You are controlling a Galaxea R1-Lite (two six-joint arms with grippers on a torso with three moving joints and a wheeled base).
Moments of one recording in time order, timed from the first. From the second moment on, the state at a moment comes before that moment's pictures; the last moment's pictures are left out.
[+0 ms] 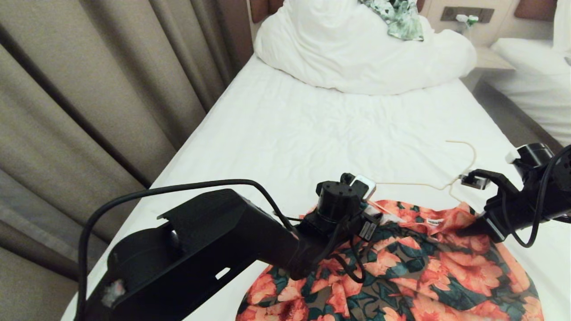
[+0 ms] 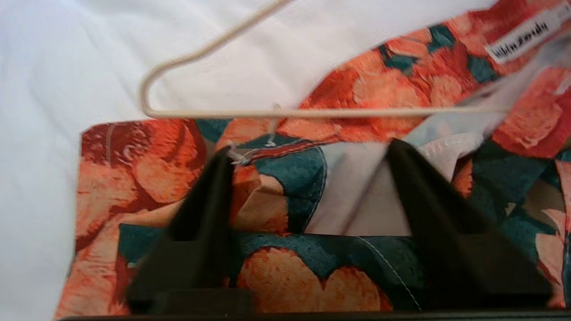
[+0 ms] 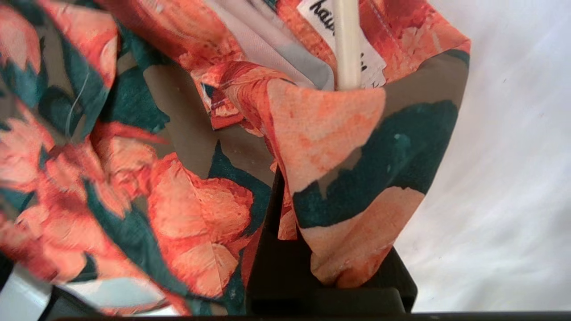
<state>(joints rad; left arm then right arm) -0.87 2.42 -1.46 -0.72 0.10 0.15 -0.14 1.91 -1.29 0.53 0.44 -0.63</state>
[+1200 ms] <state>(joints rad) -0.89 2.33 -1.51 -0.59 0.17 0.15 -0.13 1.70 -1.29 0.33 0.69 -0.62</state>
